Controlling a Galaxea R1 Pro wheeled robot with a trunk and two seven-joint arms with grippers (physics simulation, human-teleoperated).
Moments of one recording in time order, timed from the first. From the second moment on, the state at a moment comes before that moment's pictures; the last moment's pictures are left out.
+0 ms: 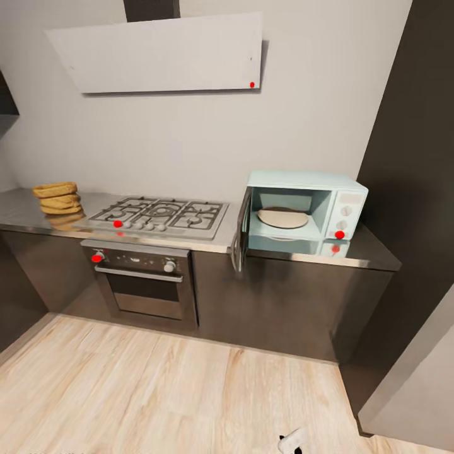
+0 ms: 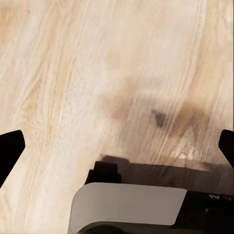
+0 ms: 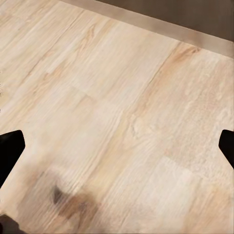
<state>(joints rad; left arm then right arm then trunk) -0.18 0.00 0.12 -0.17 0.01 -0.20 0.01 -0.25 0.04 0.11 -0.35 0.10 -0.38 0.30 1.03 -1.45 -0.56</state>
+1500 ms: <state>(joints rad) -0.18 0.00 0.14 -0.17 0.02 -0.19 0.01 -0.25 0.04 0.13 -0.35 0.10 -0.38 0.22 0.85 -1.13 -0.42</state>
